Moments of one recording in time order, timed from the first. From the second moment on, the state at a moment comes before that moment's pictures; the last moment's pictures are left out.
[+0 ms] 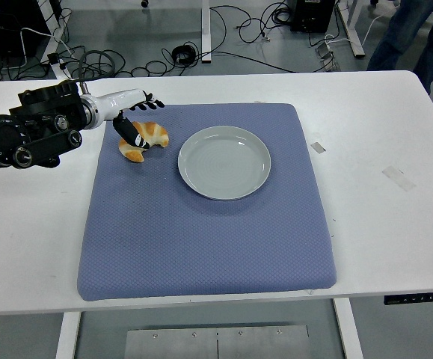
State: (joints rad) left arm -1.36 0.30 0.35 -0.80 0.74 0.05 -0.02; right arm -0.09 0.00 0.03 0.12 -0.10 -0.11 0.25
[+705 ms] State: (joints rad) left arm -1.34 0.30 0.36 -0.79 0.75 0.08 -0.02; right arm -0.09 0.00 0.03 0.12 -0.10 -0.11 0.25
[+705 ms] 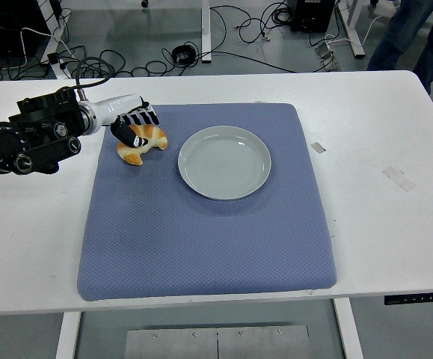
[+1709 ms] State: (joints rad) left arm -1.46 0.14 0.35 -0.81 0.72 0.09 -0.04; right arm -0.09 0.00 0.03 0.12 -0.10 -0.11 0.25
